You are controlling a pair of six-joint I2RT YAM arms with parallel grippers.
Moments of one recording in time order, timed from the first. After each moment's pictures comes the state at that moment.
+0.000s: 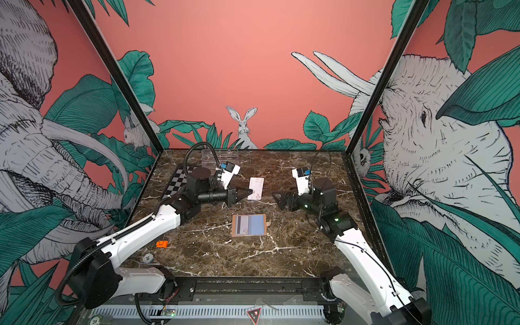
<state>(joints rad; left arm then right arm) -0.64 1.33 0.97 0.11 0.71 -0.47 0.33 0.95 0.85 -0.28 -0.47 0.33</state>
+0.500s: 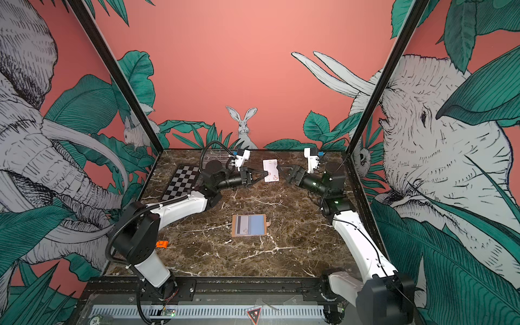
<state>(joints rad) -0.64 1.72 1.09 0.77 0.81 -1.25 0.18 1.13 0.91 0.14 -0.79 0.81</state>
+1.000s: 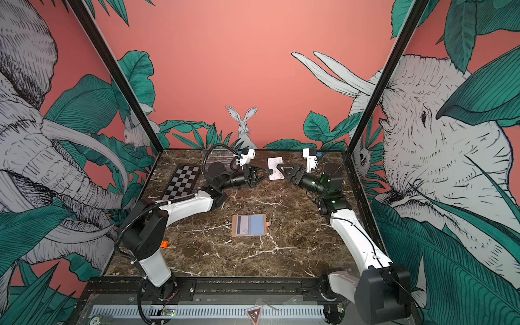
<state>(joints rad) -0.67 1.76 1.12 0.92 0.80 -1.42 0.18 1.18 0.86 0.27 -0.84 0.95</state>
